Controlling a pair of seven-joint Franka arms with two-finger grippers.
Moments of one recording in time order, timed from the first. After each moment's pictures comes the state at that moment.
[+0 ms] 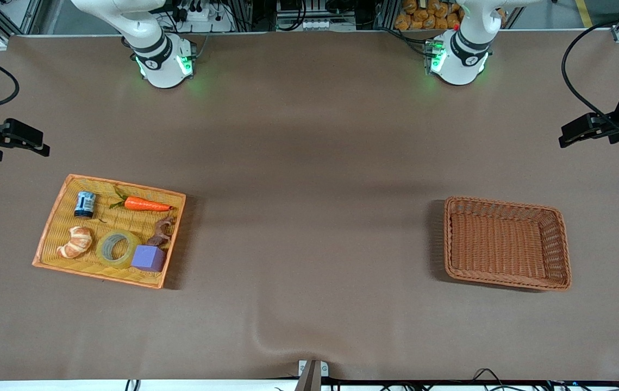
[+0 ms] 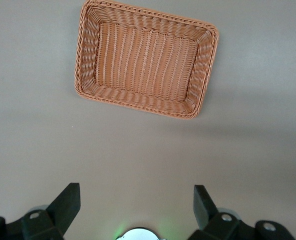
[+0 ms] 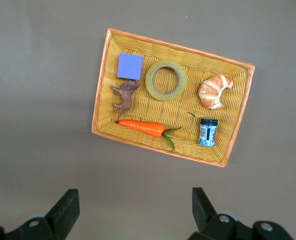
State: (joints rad) left arm 0.03 0.07 -0.05 -1.48 0.01 1.44 -0.10; right arm 0.08 0.08 -0.13 -1.47 0.05 1.48 -0.13
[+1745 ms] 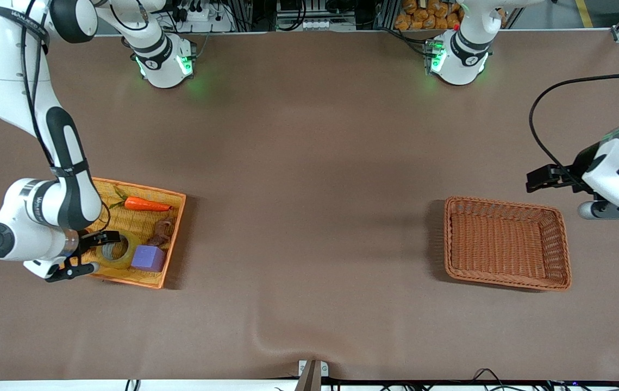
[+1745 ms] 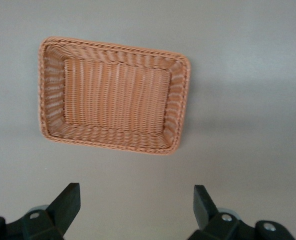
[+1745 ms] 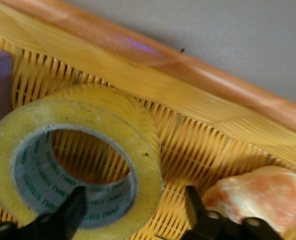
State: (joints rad) left arm -0.03 0.23 -0.07 -1.42 -0.01 1.60 -0.10; right arm -0.02 0.73 -0.13 -1.57 0.05 2.09 -0.39
